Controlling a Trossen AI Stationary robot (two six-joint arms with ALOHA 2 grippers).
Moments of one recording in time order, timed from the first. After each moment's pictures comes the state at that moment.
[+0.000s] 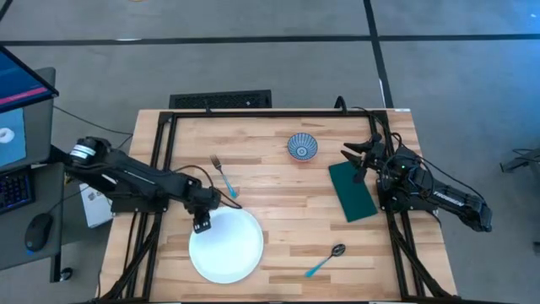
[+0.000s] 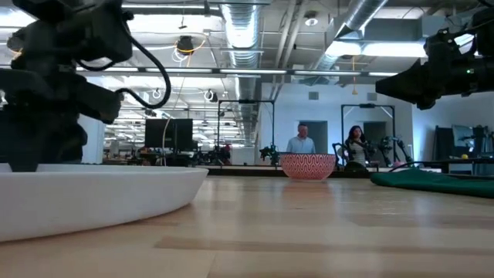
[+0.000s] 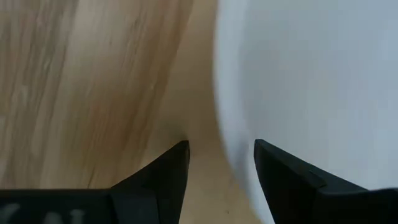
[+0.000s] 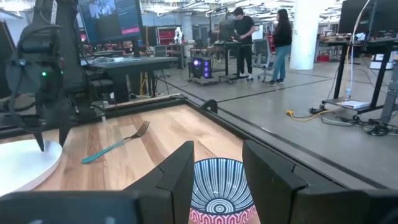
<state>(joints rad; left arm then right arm) -0.21 1.35 0.55 -0.57 0.16 -0.60 -0.48 0.01 0.02 0.00 -0.05 0.00</state>
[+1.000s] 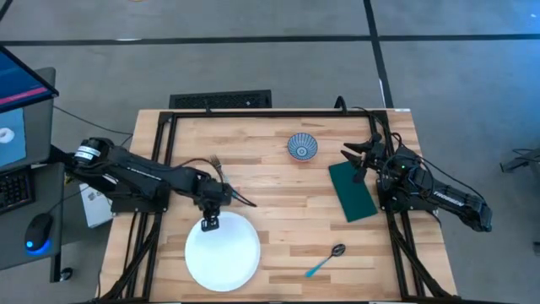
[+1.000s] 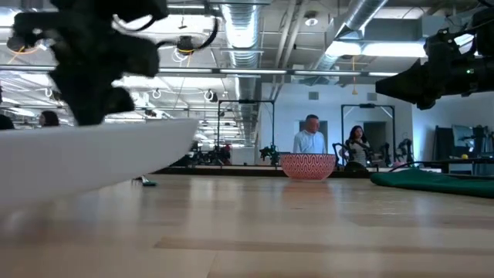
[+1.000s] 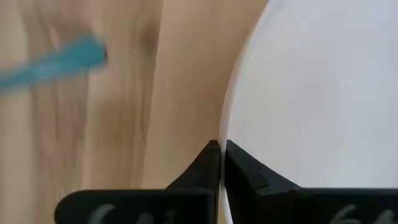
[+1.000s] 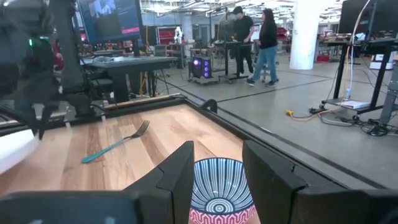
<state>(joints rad) -0.16 1.38 0.82 -0.70 0.15 -0.35 -0.48 0.01 0.02 0.00 -0.05 0.00</state>
